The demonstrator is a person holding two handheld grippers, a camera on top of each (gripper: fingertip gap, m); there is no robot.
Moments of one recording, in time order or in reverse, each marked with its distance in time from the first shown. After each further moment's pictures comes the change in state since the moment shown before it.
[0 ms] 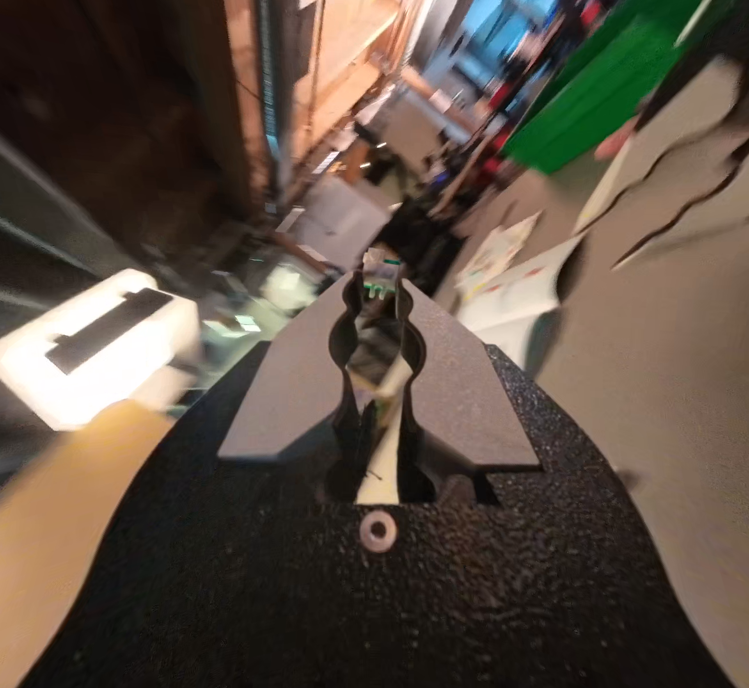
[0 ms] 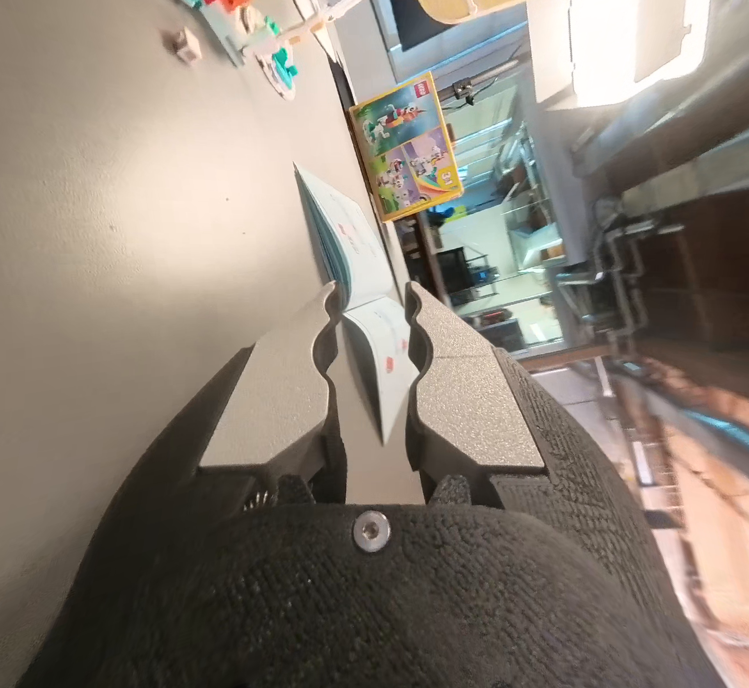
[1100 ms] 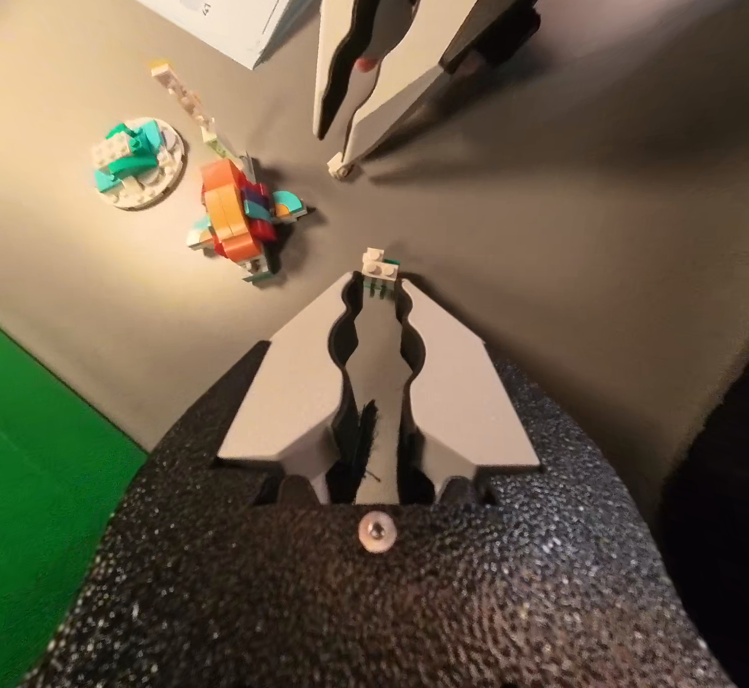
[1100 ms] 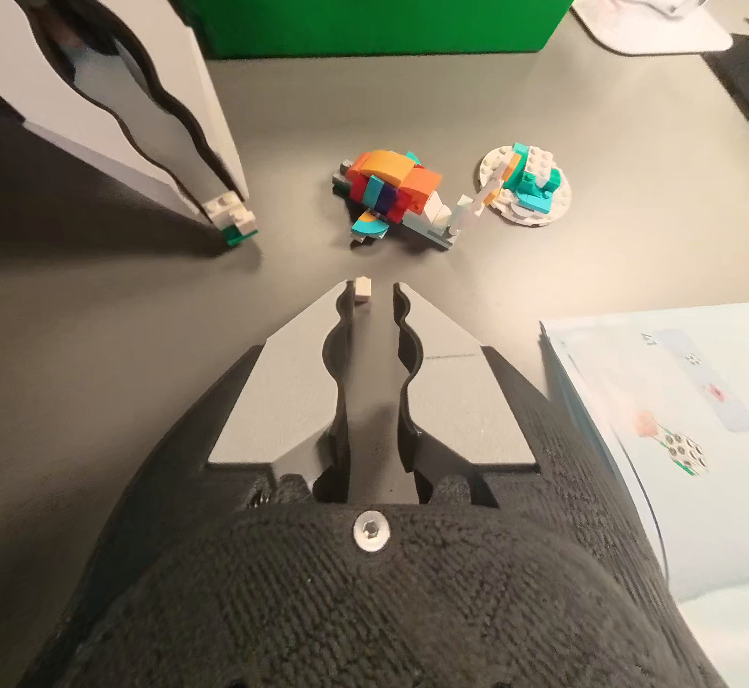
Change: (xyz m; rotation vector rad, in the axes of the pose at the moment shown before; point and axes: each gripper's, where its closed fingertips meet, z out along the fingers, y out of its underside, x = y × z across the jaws) left arm 0.121 0.078 -0.109 -0.914 0.533 -0.726; right arm -0.085 -0.098 0.067 0.111 -0.959 0.637
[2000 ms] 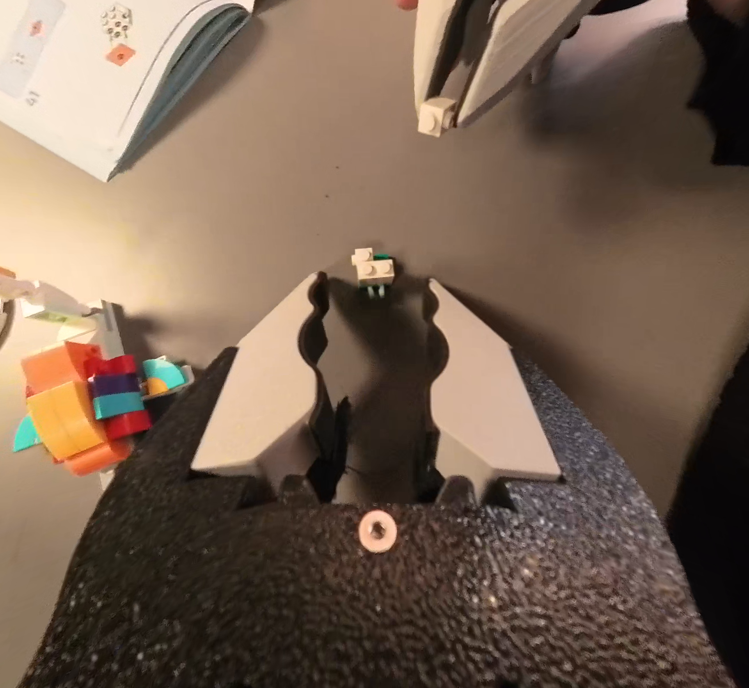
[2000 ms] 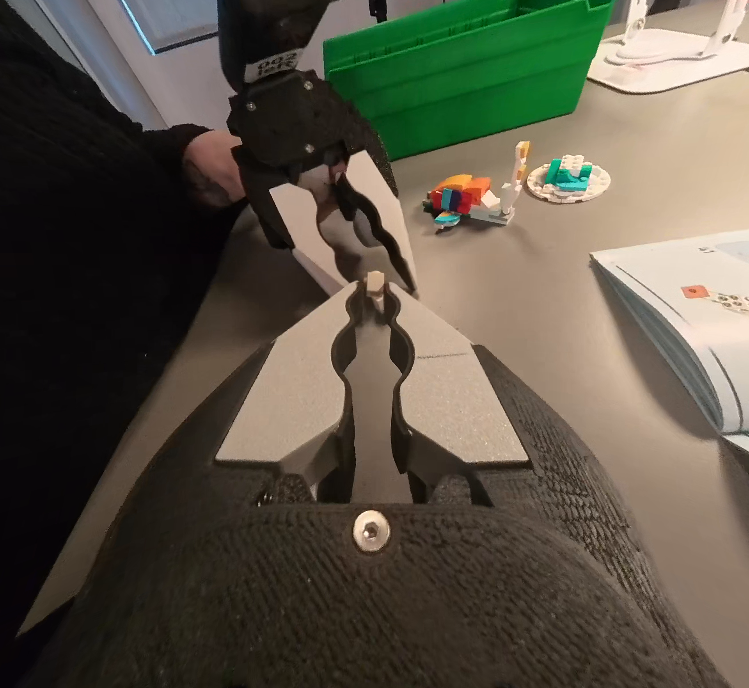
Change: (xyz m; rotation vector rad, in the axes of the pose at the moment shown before) left arm 0.049 -0.054 0.059 0.029 0.221 -0.020; right arm -0.031 0.010 -0.108 0.347 -0.267 0.245
